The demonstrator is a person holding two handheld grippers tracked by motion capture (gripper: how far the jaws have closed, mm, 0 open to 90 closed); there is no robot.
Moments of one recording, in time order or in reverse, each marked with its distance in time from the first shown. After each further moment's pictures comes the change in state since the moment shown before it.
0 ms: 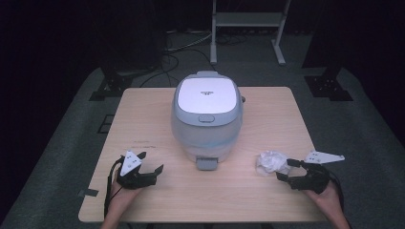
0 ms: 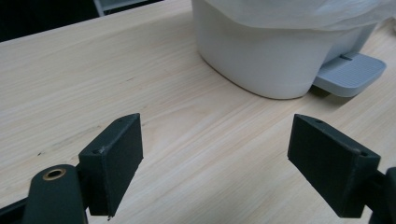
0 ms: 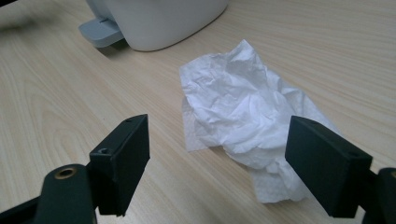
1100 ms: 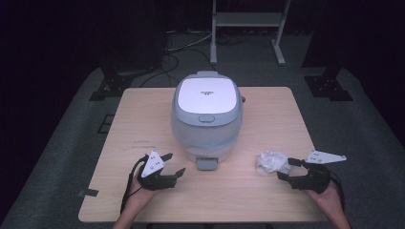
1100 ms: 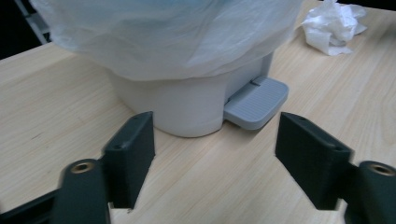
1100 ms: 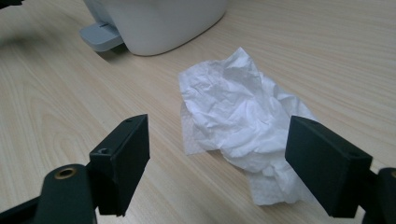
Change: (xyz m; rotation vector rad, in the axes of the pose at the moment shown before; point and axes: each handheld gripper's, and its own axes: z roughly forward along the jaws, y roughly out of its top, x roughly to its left) left arm -0.049 0.031 0.022 -0.033 -0.188 0.105; right arm 0.001 0.002 -0.003 -0.018 -0.010 -0.013
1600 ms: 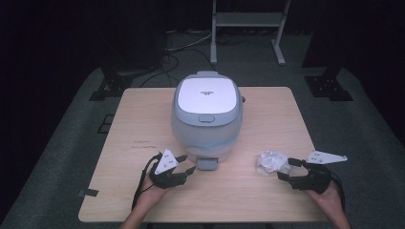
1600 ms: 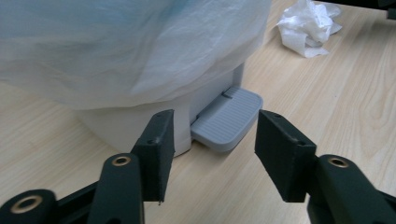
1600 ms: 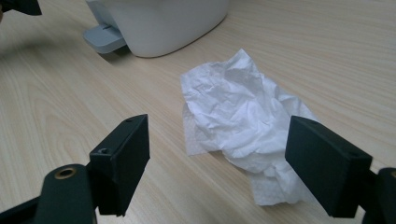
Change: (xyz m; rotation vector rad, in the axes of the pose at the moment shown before) left arm -0.013 0.010 0.026 0.018 -0.072 0.016; right arm 0.000 0.000 -0.001 -0.008 0.008 0.002
